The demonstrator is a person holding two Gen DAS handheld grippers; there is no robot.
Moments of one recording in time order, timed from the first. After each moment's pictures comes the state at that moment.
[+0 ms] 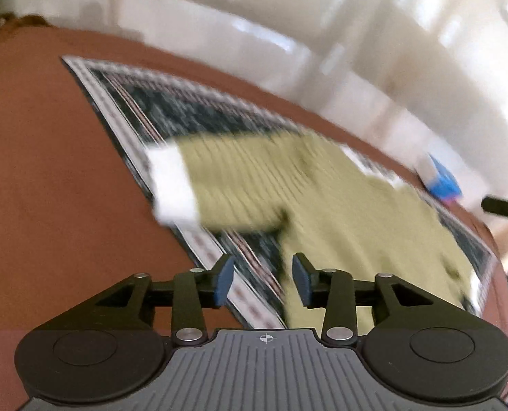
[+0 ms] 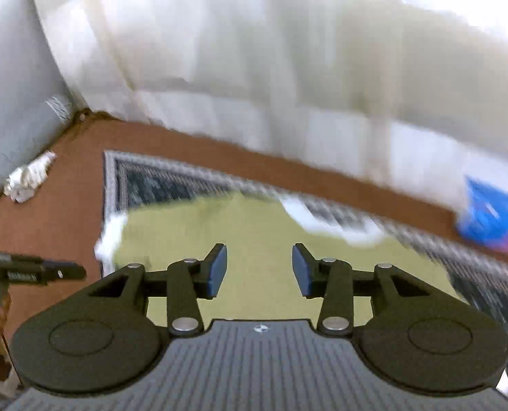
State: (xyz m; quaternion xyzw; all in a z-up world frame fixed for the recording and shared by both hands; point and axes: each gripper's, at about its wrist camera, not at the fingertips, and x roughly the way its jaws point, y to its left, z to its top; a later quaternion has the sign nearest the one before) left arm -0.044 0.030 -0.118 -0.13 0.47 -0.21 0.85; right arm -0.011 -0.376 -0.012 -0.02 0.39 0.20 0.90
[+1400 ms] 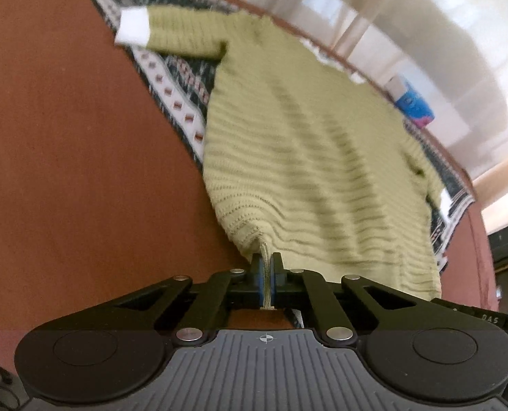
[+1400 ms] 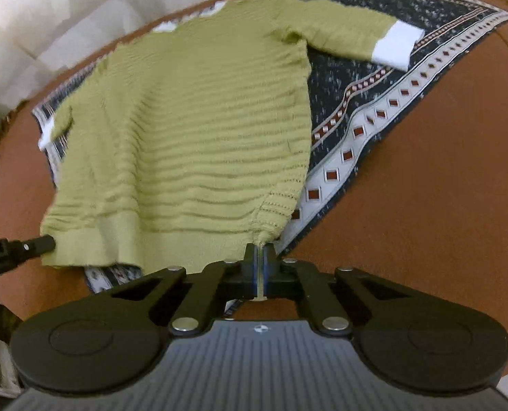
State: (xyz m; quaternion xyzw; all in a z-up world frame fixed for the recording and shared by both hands) left arm -0.181 -0.015 -0.153 -0.15 0.51 -0.20 0.82; right arm -0.221 -0.481 -0.136 0.16 0.52 0.04 0.84
